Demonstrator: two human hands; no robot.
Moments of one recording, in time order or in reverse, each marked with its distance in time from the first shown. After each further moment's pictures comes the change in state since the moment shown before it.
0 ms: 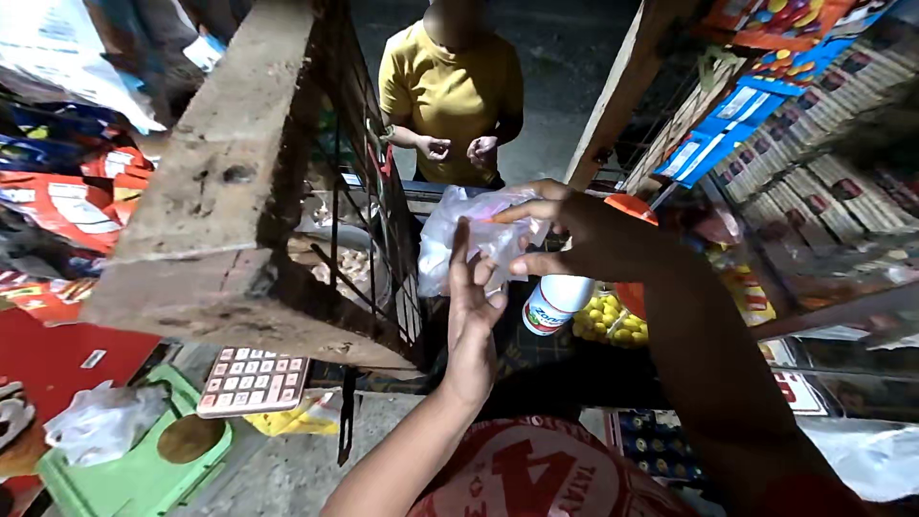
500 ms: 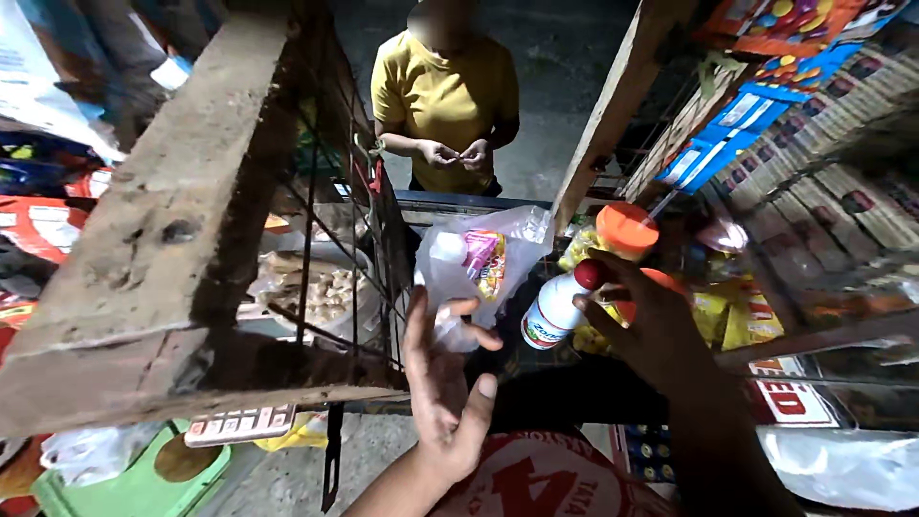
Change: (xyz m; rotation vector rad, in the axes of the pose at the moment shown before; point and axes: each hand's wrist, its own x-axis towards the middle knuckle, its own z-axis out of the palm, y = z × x) left_hand -0.020 0.001 -0.025 0.258 -0.077 0.351; right_hand -0.089 0.018 0.055 -0.127 0.520 0.330
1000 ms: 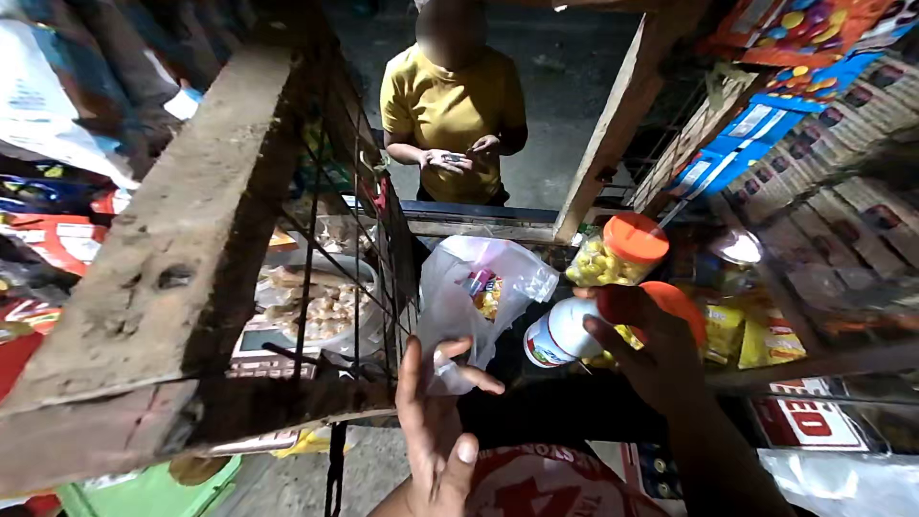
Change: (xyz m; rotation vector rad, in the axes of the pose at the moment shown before) left_hand -0.017 0.003 -0.012 -0.021 -0.034 0.010; right_hand -0.006 0.017 0.017 0.270 0.134 -0.122
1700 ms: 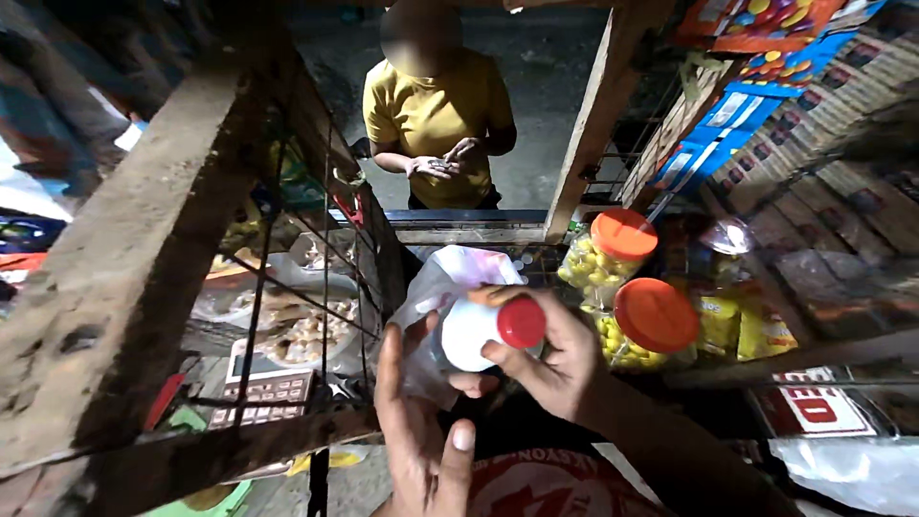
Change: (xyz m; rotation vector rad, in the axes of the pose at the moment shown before) left_hand 0.029 0.016 0.008 0.237 -0.011 -0.010; right_hand 0.034 -0.040 0.068 0.457 0.031 -0.303
